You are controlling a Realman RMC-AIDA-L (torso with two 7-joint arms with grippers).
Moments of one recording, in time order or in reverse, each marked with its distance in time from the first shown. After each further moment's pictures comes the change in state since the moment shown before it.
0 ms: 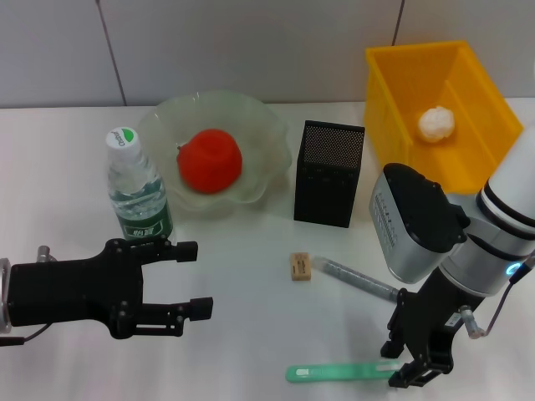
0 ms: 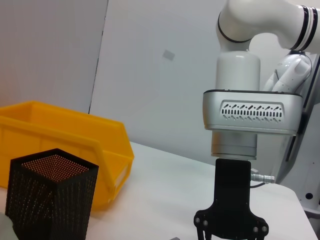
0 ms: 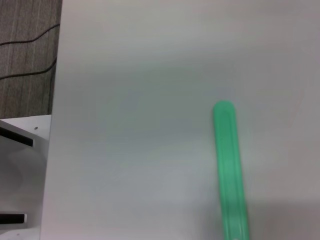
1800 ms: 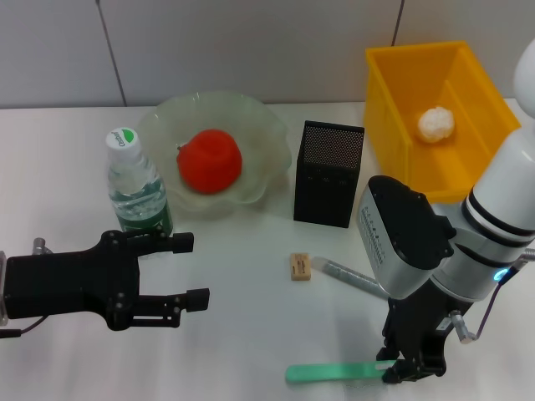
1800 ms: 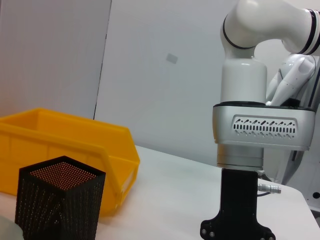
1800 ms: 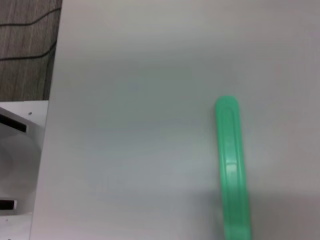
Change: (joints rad) left arm -0.005 0.003 -0.014 0.009 -0.001 -0.002 0.008; right arm -0.001 0.003 -0.085 -0.001 0.017 0.044 0.005
